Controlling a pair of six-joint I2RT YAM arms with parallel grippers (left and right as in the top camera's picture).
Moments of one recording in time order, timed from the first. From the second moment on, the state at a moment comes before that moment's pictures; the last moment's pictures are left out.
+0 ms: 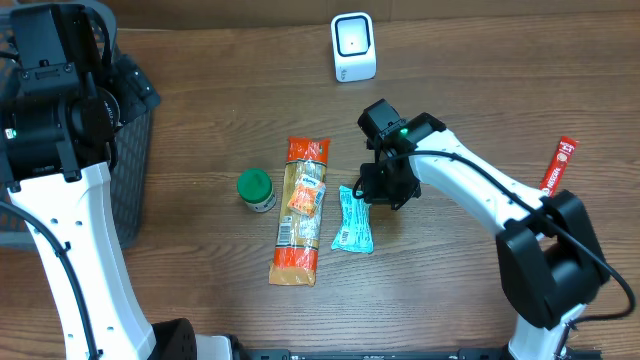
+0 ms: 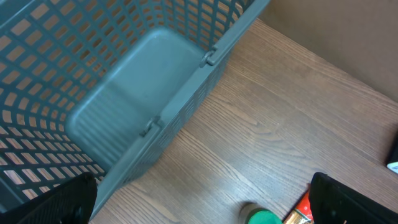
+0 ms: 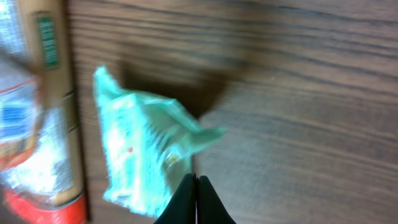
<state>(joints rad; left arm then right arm) 0.16 1.58 2.15 -1.46 -0.33 -0.42 0.58 1.94 1.45 -0.99 -0.20 0.48</state>
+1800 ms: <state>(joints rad) 0.16 1.58 2.15 -1.46 -0.33 -0.42 0.49 1.90 1.44 -1.08 -0.21 0.43</state>
